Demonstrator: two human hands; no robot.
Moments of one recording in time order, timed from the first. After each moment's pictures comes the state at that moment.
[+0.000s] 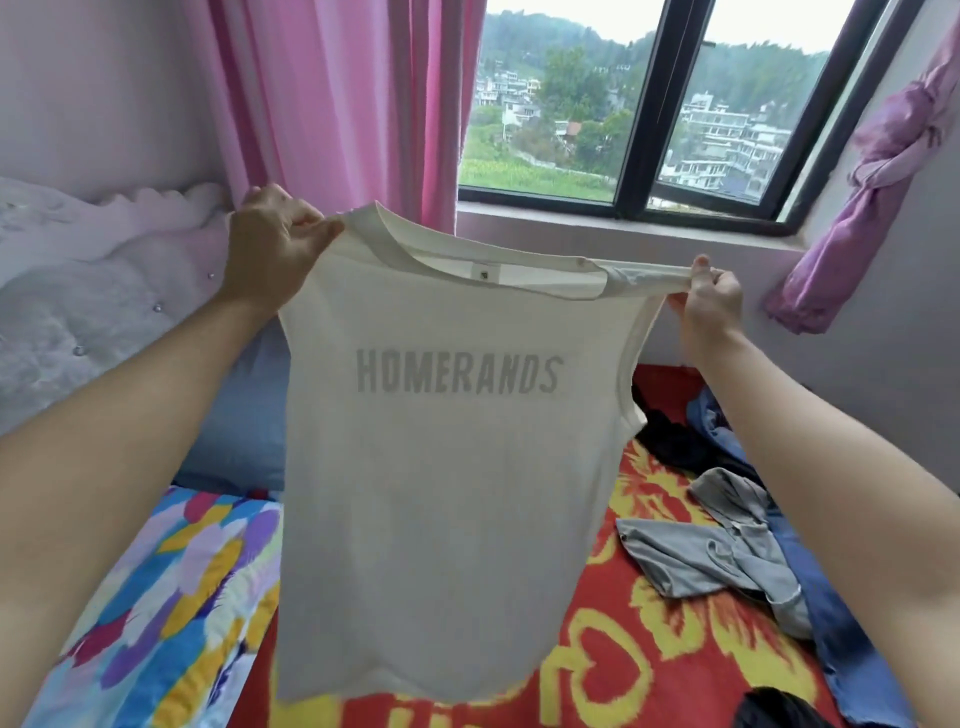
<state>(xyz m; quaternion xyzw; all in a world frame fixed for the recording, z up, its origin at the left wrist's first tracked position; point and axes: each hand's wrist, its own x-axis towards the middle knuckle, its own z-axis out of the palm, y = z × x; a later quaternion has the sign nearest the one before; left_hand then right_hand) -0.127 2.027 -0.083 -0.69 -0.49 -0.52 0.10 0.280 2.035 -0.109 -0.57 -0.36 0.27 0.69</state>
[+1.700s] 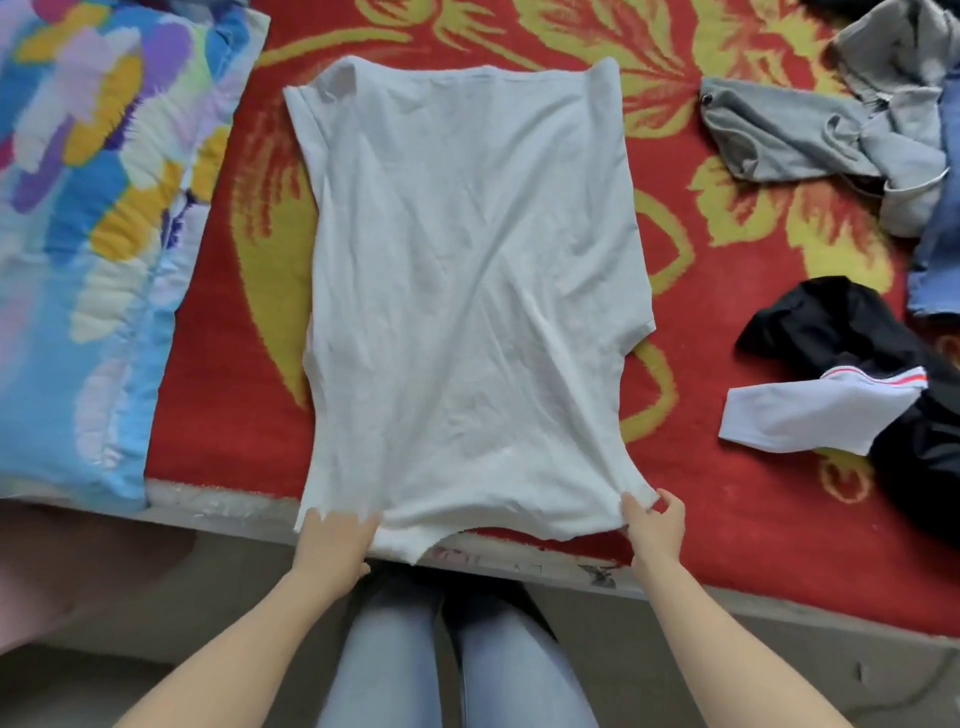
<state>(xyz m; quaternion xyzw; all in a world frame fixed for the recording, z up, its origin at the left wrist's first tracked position) -0.058 1.557 -0.658 -0.72 -0.55 0.35 -0.21 0.285 1.562 -0.673 -0.86 -0.05 0.43 0.28</state>
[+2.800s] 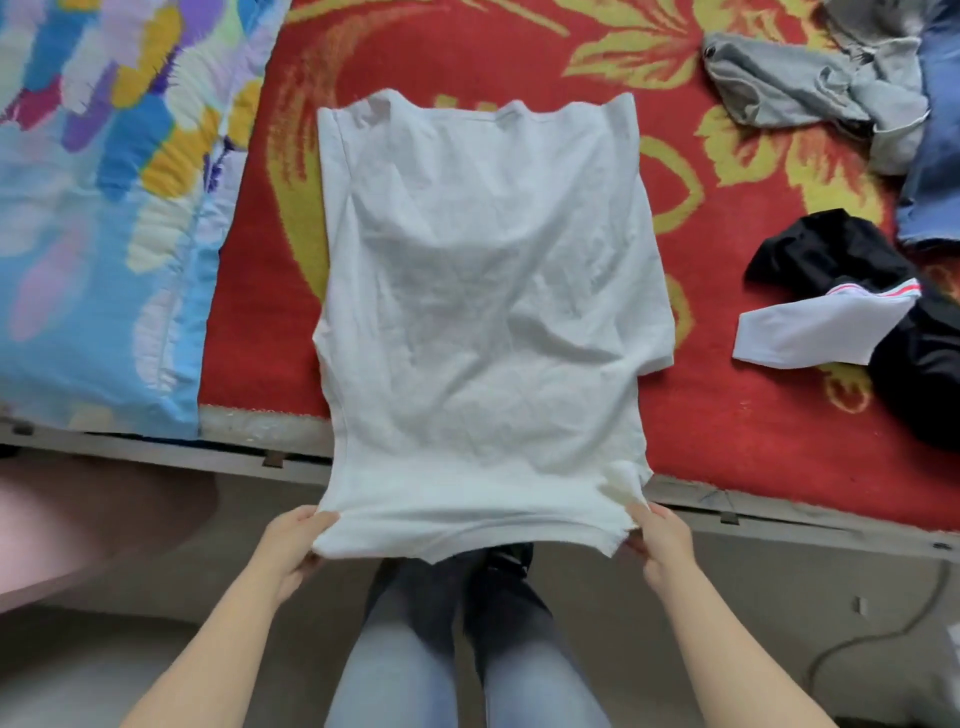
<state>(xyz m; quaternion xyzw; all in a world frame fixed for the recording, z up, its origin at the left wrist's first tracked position) -0.144 1.467 -0.633 -0.07 -0.77 -0.18 -0.61 0.228 1.456 -0.636 -0.82 0.03 0.50 0.29</state>
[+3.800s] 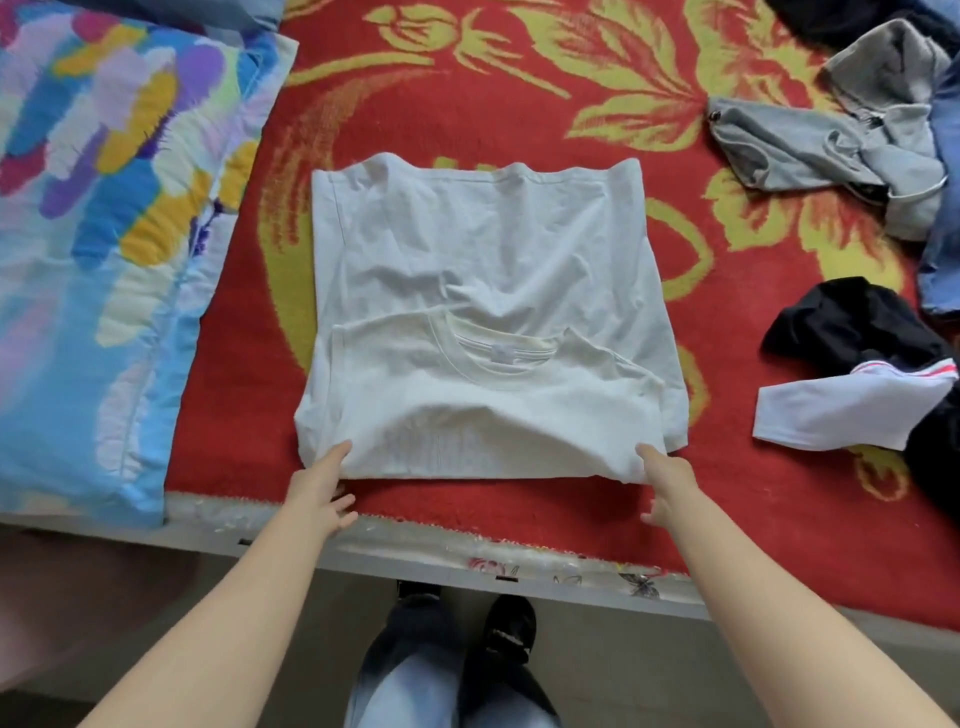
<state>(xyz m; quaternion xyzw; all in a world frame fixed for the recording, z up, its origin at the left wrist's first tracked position) -0.099 1.623 -0.655 0.11 -0.76 -0.27 -0.58 0.240 1.625 -0.647 -0.84 0.01 0.48 0.25</state>
